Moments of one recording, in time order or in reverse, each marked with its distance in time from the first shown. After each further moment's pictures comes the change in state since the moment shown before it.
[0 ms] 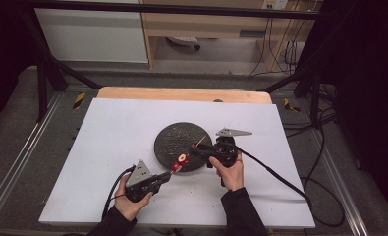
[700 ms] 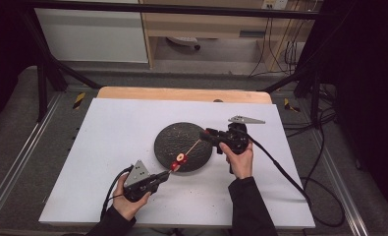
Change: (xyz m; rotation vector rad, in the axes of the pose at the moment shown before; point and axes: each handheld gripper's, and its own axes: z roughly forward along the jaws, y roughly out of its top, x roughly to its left) left arm 0.003 0.000 -0.004 -0.004 0.009 0.011; right arm -0.021 0.032 -0.022 -0.062 -0.095 0.007
